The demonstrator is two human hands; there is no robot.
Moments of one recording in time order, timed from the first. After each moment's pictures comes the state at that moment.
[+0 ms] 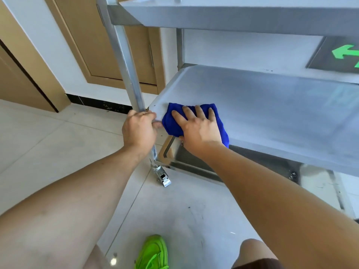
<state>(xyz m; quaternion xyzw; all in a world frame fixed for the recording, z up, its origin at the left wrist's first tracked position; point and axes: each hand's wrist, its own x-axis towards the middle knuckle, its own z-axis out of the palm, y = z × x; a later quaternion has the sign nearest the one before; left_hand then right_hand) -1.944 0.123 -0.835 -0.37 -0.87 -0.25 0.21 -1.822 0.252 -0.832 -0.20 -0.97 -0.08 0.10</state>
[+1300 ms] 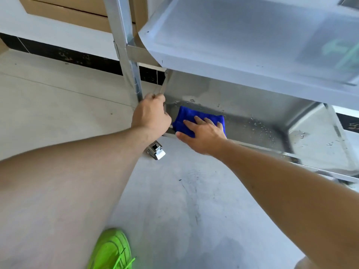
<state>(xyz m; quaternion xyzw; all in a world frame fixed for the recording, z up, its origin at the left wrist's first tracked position) -1.942 0.161 -0.973 -0.37 -0.89 -0.26 0.00 -1.804 0.273 -1.011 -0.31 -0.94 0.09 -0.10</state>
